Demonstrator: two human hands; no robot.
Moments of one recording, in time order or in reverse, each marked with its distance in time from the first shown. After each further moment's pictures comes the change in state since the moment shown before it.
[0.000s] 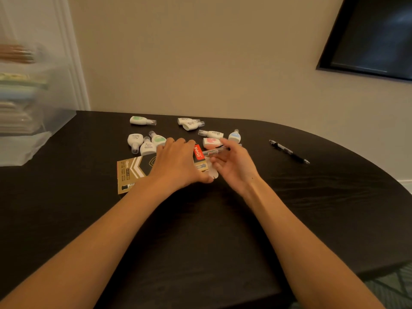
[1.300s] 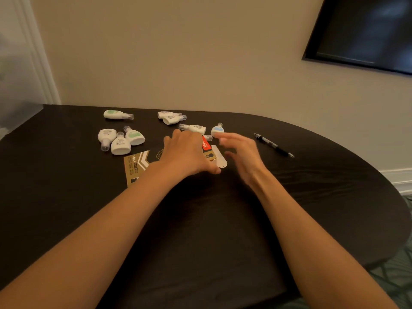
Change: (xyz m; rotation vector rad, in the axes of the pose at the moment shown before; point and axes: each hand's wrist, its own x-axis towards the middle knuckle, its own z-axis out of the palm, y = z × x) left_hand 0.042 0.055 0.016 -0.036 -0.072 0.034; right_hand 0.032 -0.023 -0.070 -0.587 0.105 -0.239
